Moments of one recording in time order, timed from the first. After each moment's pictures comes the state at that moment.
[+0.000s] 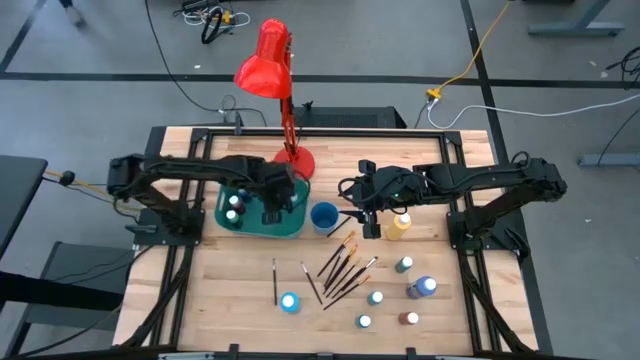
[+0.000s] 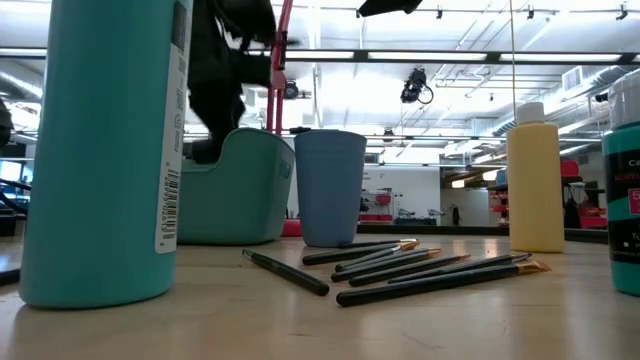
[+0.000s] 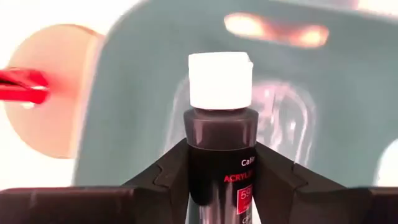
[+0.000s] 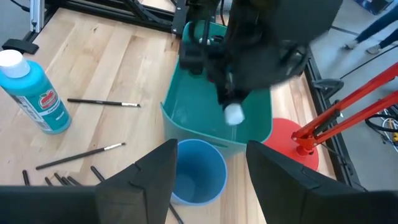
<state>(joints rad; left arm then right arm) 0.16 1.48 1.10 -0.80 -0.10 0.07 0.12 1.40 1.35 -0.58 0.17 -0.16</state>
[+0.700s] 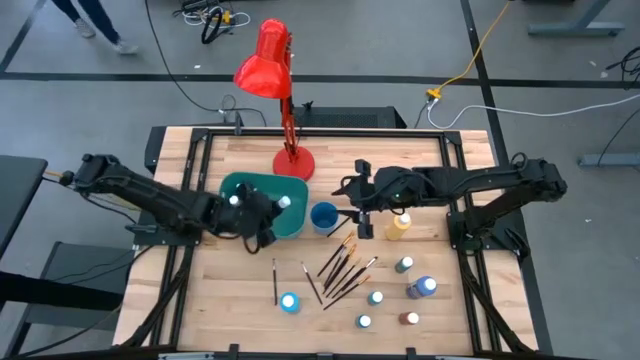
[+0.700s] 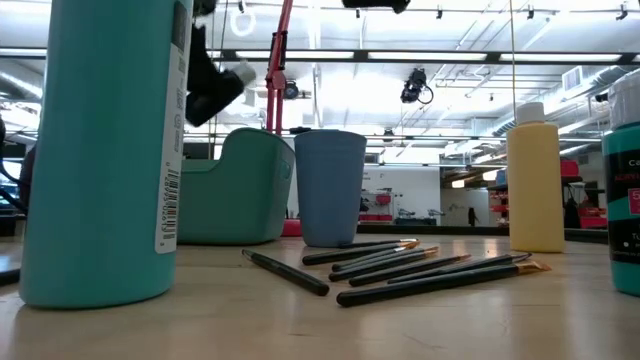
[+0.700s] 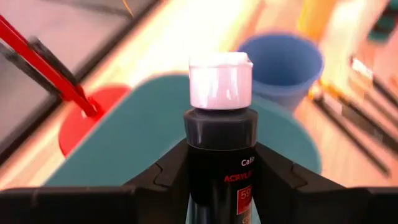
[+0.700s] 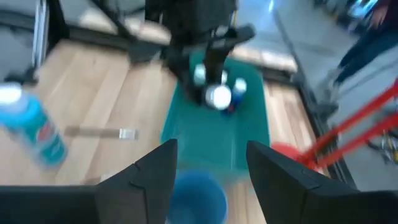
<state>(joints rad) -0.31 1.17 0.79 -0.41 -0.71 -0.45 0.12 1.40 1.26 -0.33 0.17 -0.16</state>
